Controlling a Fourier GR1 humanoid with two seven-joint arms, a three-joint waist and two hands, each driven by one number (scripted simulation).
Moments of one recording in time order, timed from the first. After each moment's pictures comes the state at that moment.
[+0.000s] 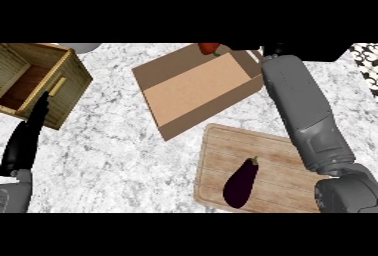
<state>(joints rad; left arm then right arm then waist) -0.14 0.34 0.16 -1.36 -0.25 0.08 0.08 -1.21 -0.11 -0.51 -0.37 0.51 -0.53 -0.22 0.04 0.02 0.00</state>
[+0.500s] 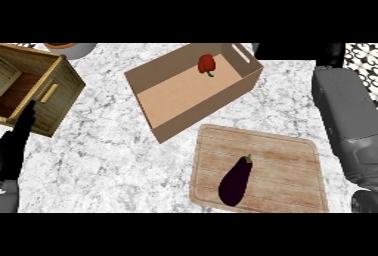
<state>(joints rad) -0.08 0.36 0.21 -1.37 -0.24 0.06 0.06 -1.03 -0.27 -0.52 -0.48 0.43 -0.34 -0.26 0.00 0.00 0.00</state>
